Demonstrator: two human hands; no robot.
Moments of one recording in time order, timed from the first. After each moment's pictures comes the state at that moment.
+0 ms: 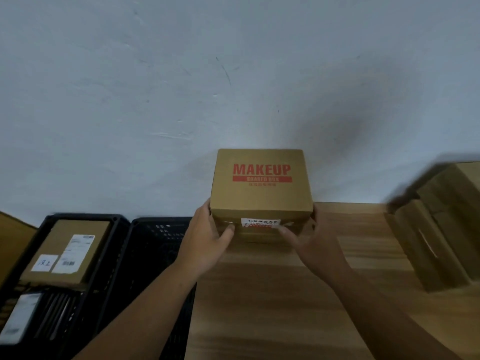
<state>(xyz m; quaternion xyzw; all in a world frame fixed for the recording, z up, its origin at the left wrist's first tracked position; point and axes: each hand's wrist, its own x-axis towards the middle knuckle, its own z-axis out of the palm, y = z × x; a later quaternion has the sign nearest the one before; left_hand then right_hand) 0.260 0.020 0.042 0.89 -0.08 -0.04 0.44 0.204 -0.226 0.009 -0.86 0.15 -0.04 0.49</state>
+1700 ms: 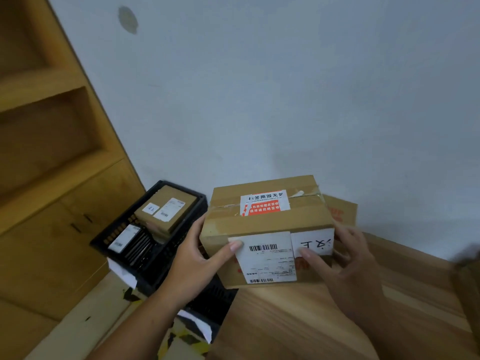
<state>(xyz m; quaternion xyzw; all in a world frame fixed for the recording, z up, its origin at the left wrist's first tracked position) 0.021 0.149 0.123 0.76 0.04 0.08 0.64 0.060 -0.135 0.117 -0.78 -0.13 -0.09 0.60</state>
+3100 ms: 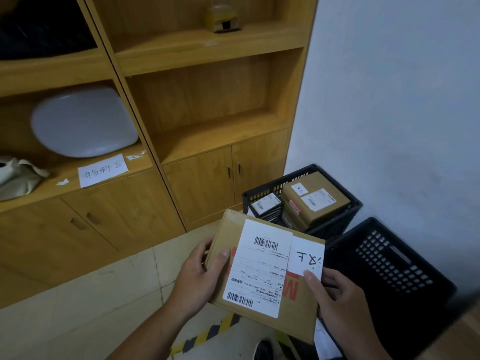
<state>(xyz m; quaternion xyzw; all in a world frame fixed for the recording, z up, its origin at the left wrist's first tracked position) -0.197 0.471 0.055 0.69 0.42 0.19 0.56 -0.025 0.263 0.050 -0.78 -0.11 0.26 0.55</state>
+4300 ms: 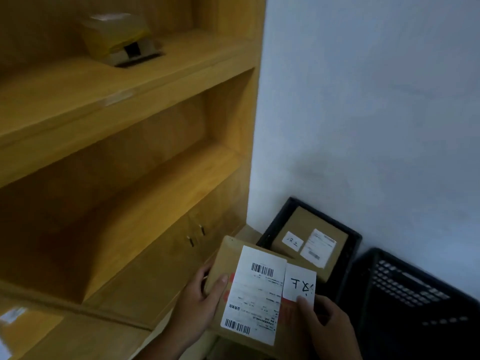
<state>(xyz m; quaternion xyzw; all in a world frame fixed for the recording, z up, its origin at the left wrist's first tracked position) 0.070 0.847 -0.001 0.70 0.29 -0.02 0.65 0.136 0.604 0.032 -0.83 0.13 0.20 0.50</state>
